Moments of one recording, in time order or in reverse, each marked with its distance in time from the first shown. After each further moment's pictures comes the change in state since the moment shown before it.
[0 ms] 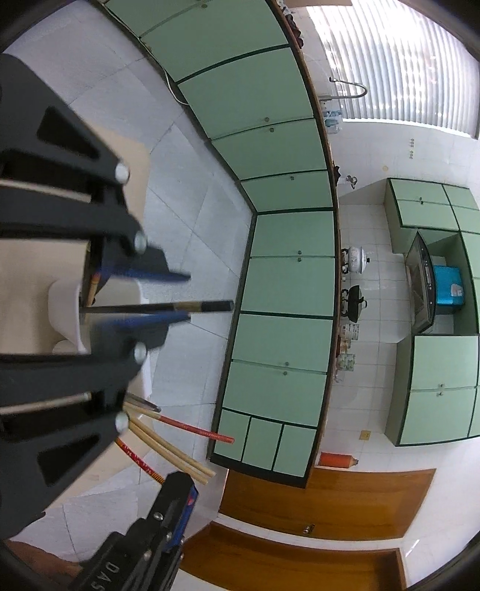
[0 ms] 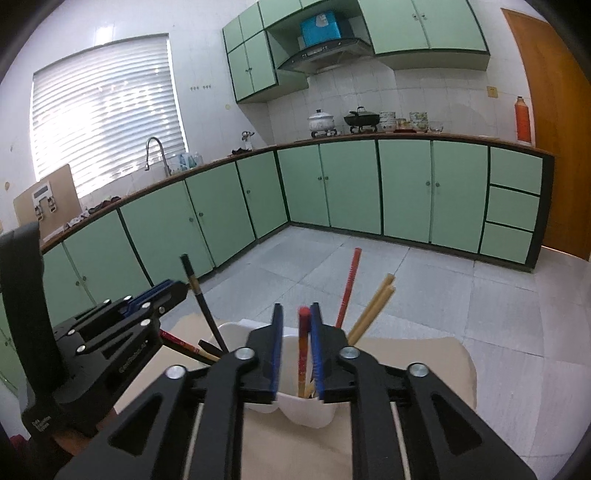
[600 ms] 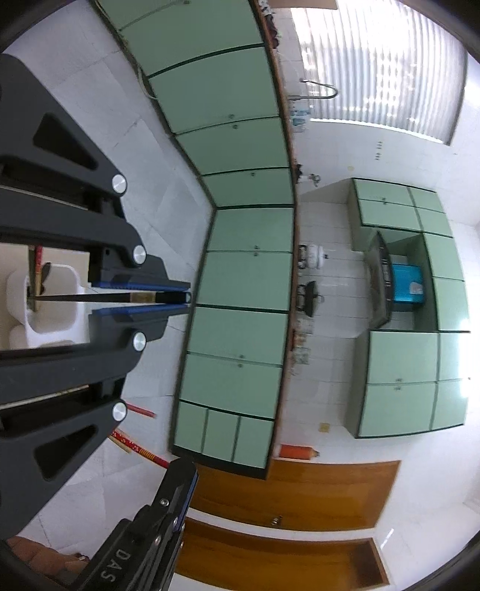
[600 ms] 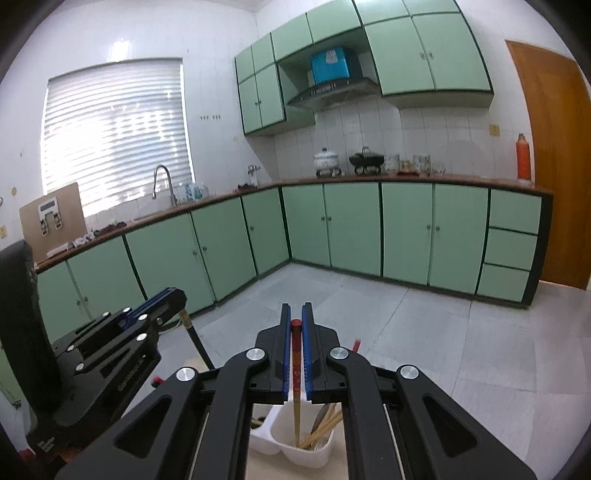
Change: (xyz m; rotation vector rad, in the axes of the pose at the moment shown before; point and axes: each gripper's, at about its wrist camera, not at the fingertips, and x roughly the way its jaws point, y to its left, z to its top) left arm -0.017 -0.018 0.045 -0.012 -0.142 -0.028; right arm -0.015 0.011 0.050 -0.052 -0.095 0.007
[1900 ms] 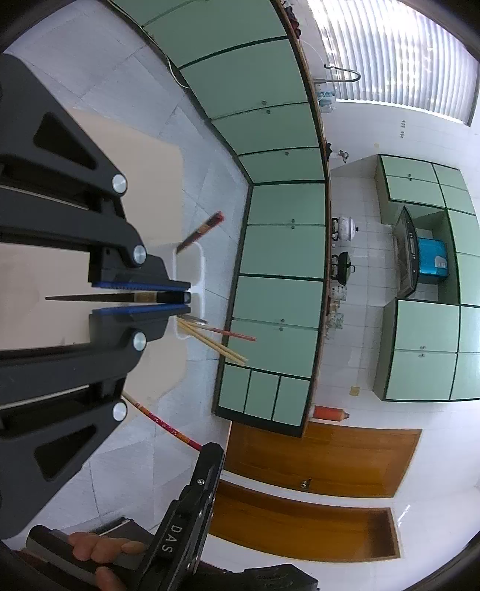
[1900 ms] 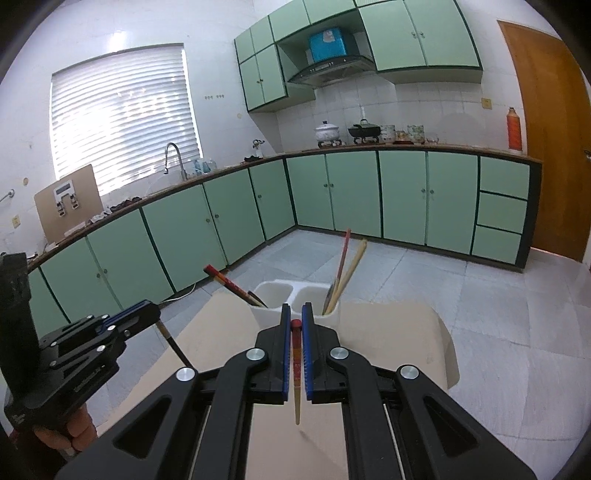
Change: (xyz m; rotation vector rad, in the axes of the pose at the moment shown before) left arm -0.162 -0.009 -0.075 0.020 0.115 -0.128; right arm -0.136 0.008 -0.069 0.022 0.082 0.032
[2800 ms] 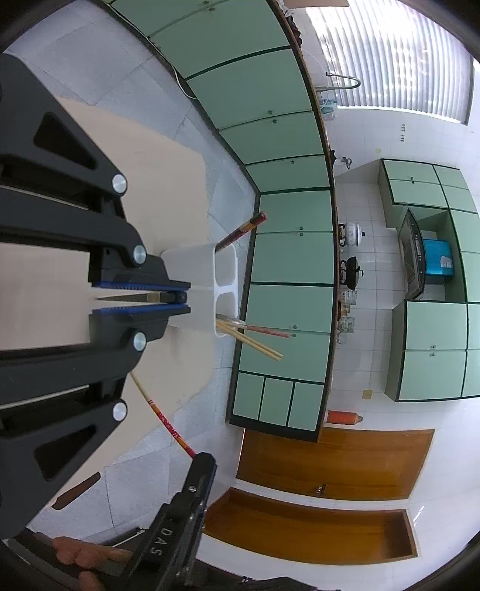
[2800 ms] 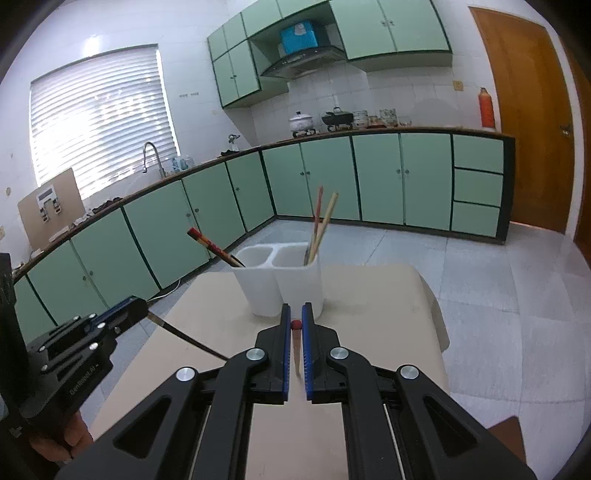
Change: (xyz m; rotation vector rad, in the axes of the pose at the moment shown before) left arm -0.012 -0.016 -0.041 0.028 0.034 0.051; right arm -0.016 0.002 -0.056 0.062 0.031 -0.084
